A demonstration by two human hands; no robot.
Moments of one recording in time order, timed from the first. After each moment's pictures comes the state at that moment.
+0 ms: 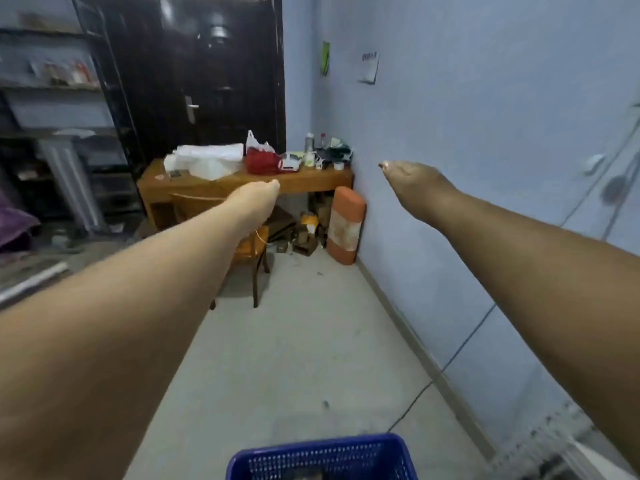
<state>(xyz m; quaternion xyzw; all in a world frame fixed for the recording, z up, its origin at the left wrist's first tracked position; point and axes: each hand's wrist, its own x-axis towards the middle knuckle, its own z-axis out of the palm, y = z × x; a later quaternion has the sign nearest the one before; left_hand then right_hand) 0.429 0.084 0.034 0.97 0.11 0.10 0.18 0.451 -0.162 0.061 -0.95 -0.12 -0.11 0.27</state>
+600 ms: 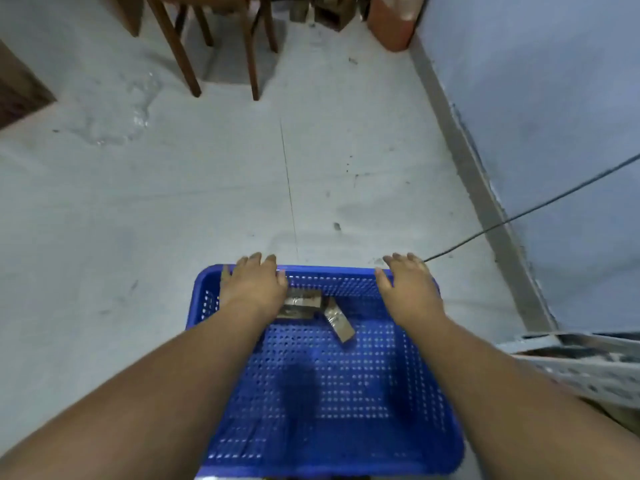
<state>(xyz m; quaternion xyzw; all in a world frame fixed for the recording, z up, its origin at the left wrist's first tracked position) 0.370 0.033 -0.608 0.95 0.18 -0.24 0.10 0.428 -0.206 -0.626 -0.97 -0.07 0.18 0.13</state>
